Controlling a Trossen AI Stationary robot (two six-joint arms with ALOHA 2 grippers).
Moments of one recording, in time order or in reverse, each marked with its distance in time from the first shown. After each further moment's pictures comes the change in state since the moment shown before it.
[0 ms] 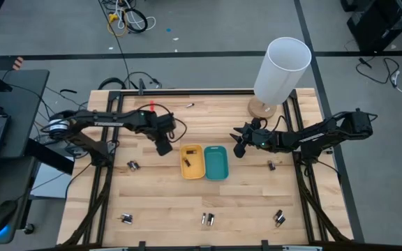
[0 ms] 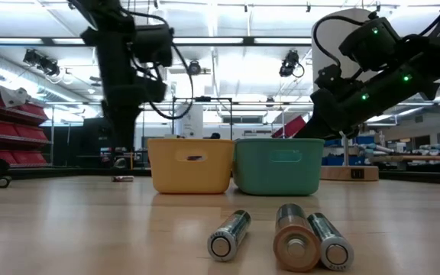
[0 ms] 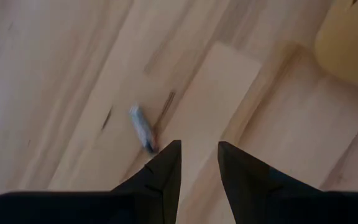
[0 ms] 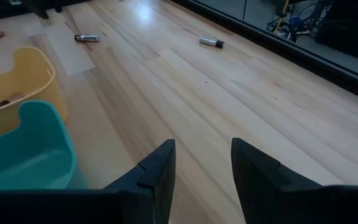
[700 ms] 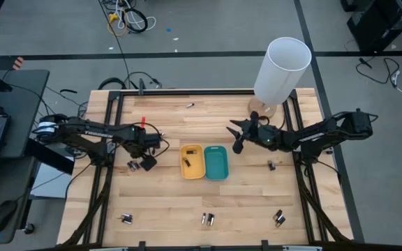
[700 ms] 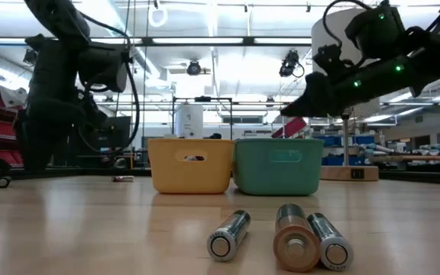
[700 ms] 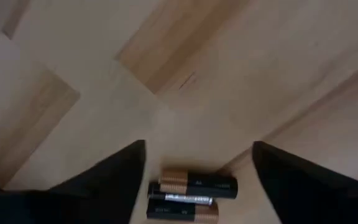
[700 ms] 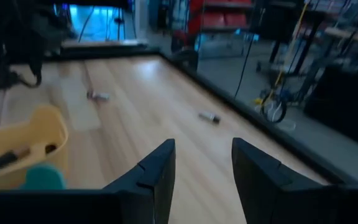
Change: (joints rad) left arm -0.133 -0.132 -0.290 -0.099 0.175 -0.437; right arm -0.024 0.000 0.000 0.285 0.001 -0.289
